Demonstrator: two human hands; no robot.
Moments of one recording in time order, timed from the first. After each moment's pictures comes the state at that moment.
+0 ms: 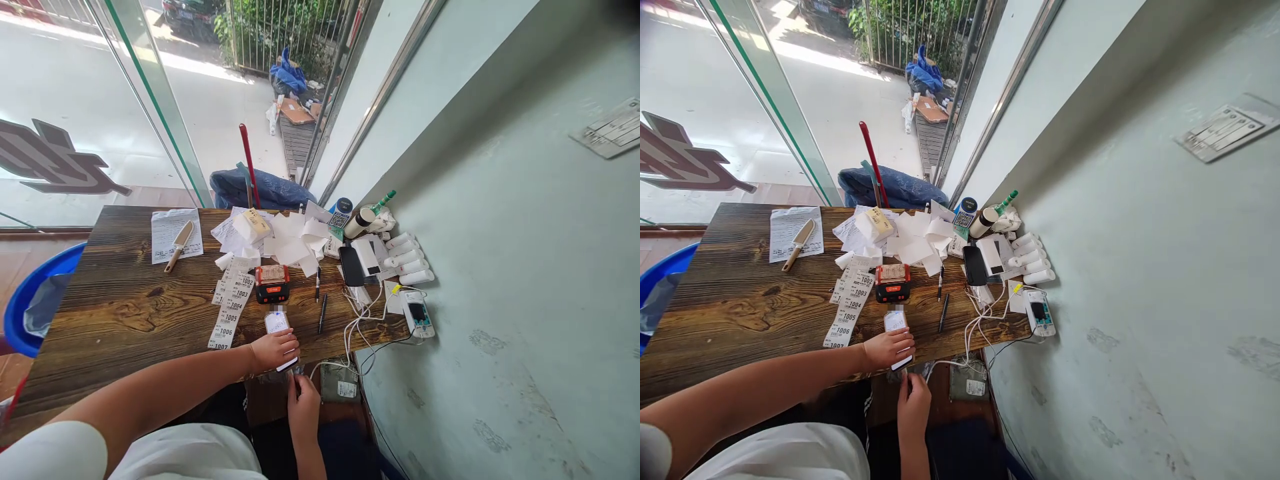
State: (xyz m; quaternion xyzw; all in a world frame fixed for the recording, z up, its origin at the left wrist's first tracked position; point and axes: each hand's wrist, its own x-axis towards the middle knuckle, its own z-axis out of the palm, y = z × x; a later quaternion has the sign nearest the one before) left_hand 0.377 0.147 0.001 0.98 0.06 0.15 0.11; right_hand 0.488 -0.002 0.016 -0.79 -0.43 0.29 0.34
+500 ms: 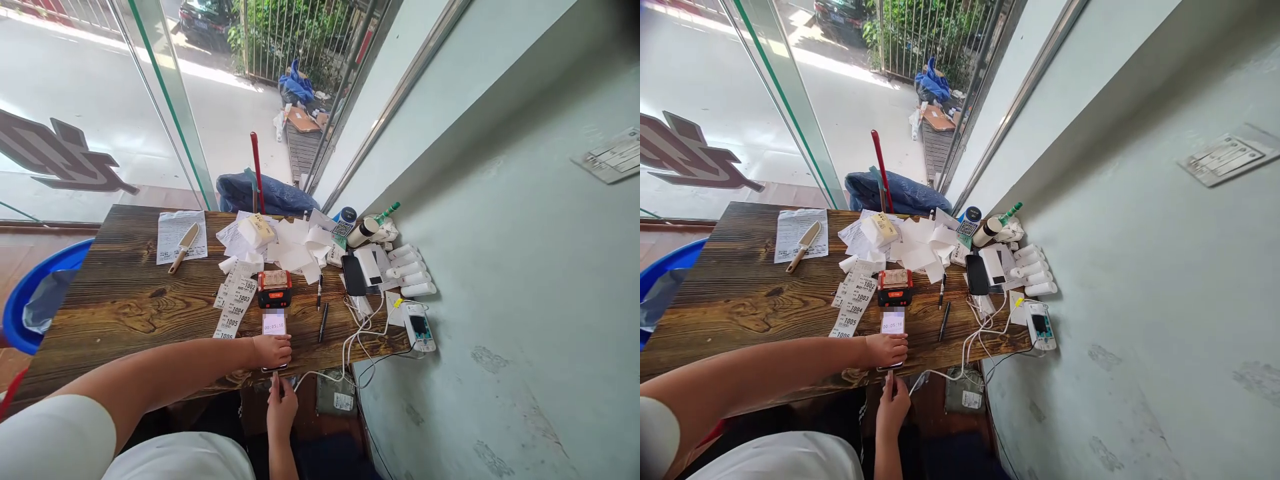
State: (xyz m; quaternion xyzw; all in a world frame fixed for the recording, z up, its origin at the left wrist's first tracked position) left_hand 0.372 0.165 -0.022 0.99 0.00 0.12 0.11; right_hand 0.443 0.006 -0.034 -0.82 -0.33 0.32 0.35
